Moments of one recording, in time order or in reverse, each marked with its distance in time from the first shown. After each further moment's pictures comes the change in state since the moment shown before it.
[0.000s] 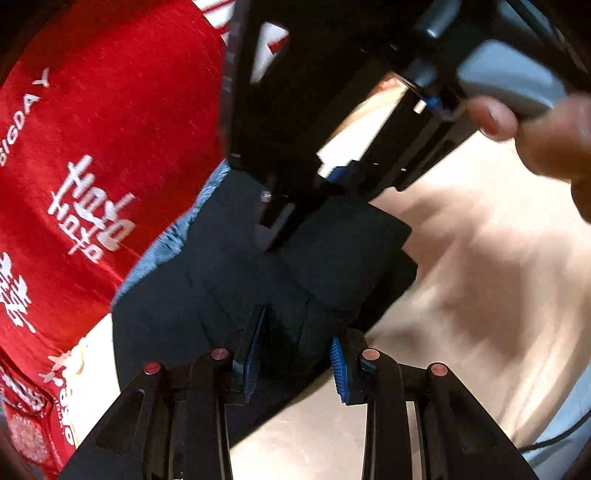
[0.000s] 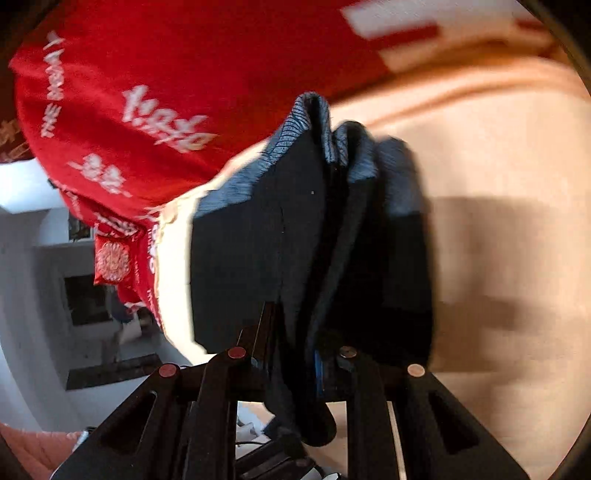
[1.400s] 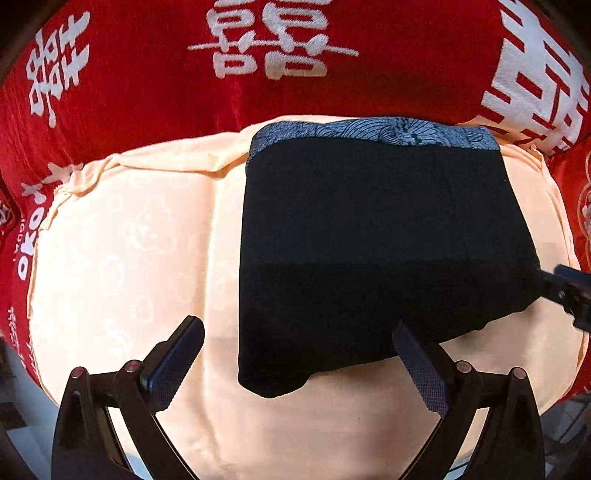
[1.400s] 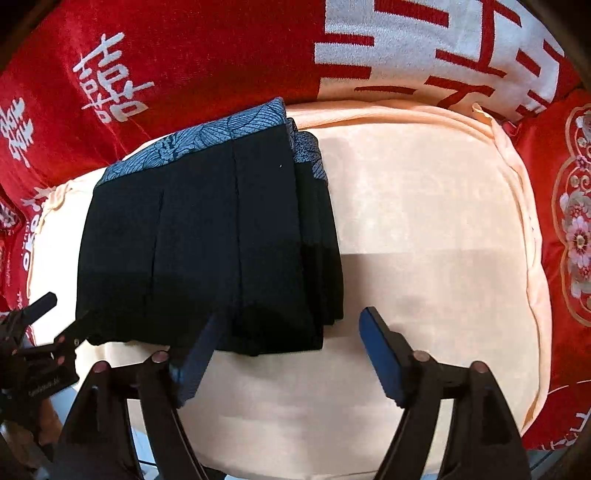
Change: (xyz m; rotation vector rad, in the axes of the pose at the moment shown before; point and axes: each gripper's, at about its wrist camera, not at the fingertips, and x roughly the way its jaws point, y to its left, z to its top) left arm 0.023 0.174 -0.086 -0.589 0.290 -0.101; right arm 0.008 0.063 -0.056 -0.103 -0.171 -0.628
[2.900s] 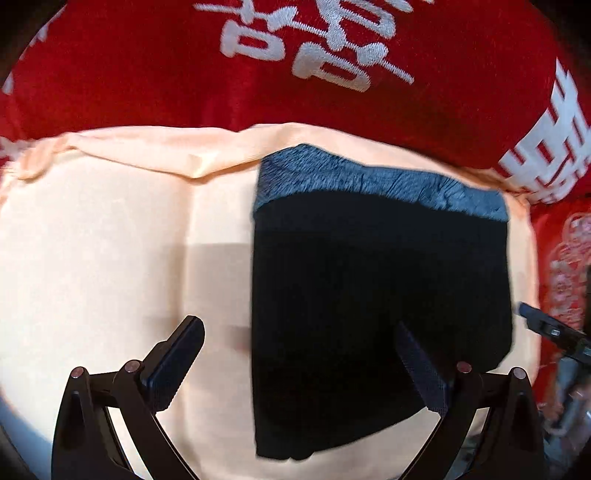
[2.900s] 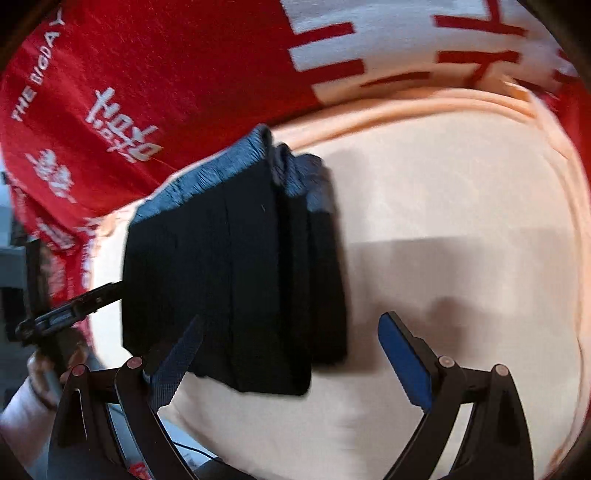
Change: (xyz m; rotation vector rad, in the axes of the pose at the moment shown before) left arm 0.042 0.062 0.062 -0.106 0.096 -0.296; right arm 0.020 -0.060 0.034 0.052 0.014 0.359
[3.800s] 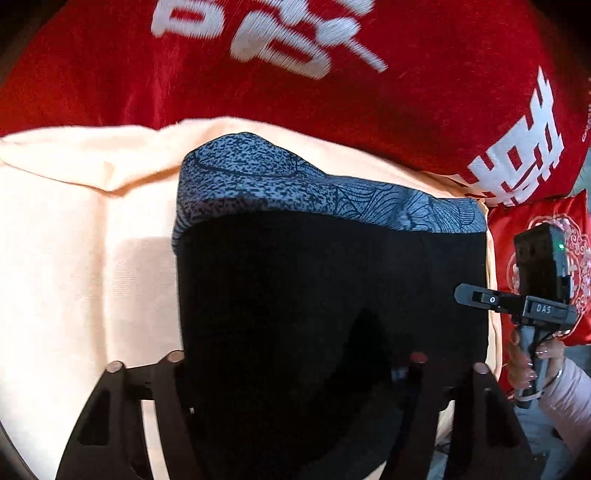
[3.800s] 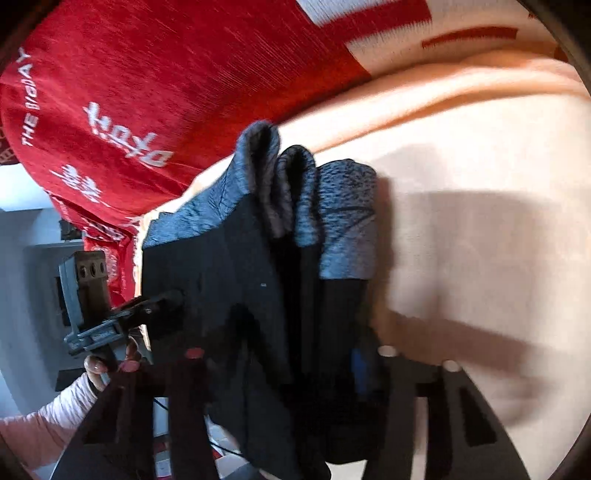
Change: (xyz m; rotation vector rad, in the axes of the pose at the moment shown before) left arm 0.032 -0.005 0.011 0.033 -0.018 -0.185; right arm 0.056 -0.004 0.045 0.038 0.115 0.256
